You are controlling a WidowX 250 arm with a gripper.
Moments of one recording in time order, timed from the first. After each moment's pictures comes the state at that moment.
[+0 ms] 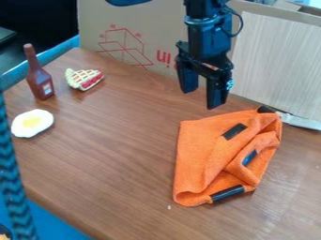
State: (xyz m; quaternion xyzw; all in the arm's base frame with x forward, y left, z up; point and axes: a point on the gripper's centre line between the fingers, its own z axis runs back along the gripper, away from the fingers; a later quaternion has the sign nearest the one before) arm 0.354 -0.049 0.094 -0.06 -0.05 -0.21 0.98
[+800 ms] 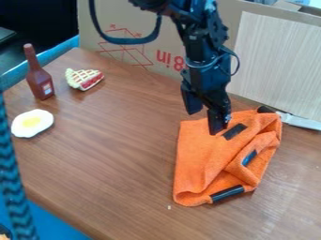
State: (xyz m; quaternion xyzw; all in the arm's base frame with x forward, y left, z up) arm 0.362 -0.053 0.050 -0.04 -0.12 -0.23 0.96
